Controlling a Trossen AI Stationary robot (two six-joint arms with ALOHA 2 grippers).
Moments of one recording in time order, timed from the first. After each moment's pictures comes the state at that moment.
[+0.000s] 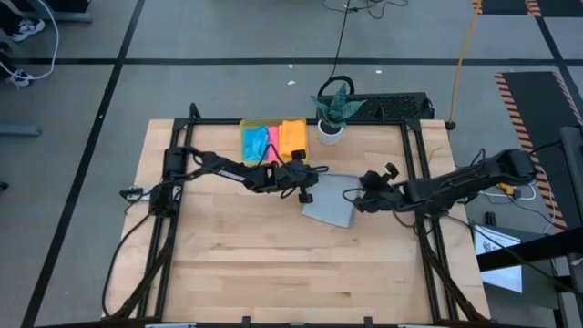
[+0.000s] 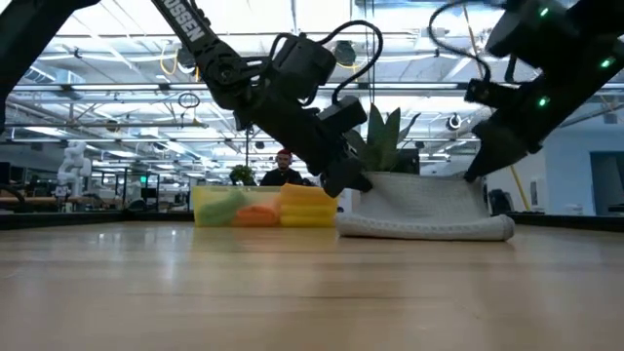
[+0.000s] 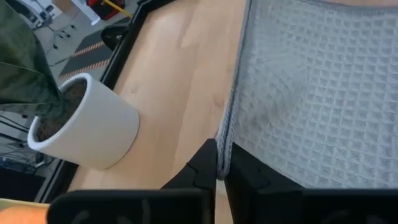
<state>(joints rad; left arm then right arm) 0.13 2.06 1.17 0.38 -0.29 0.39 0.14 1.11 0.42 -0.39 0.78 0.62</state>
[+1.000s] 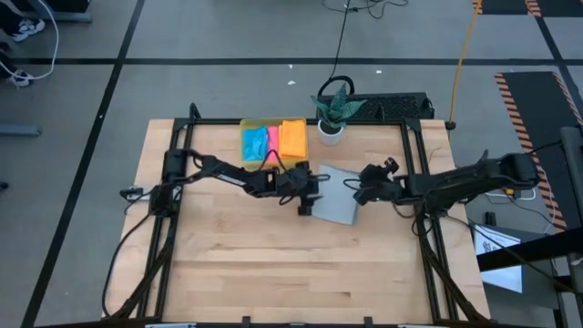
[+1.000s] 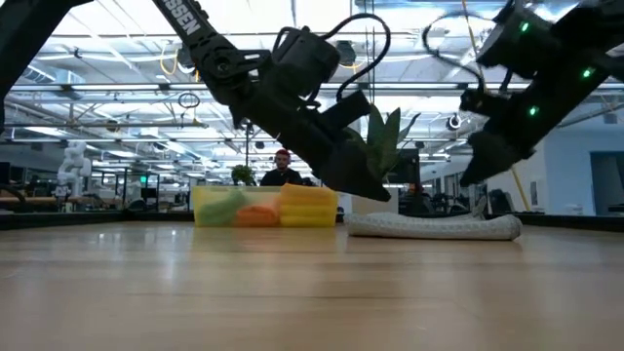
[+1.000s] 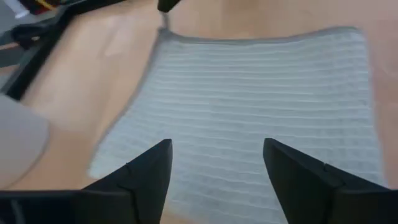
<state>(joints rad) 0.08 2.06 1.17 0.33 -0.10 0.26 0.01 1.08 0.38 -0.30 0.71 0.47</state>
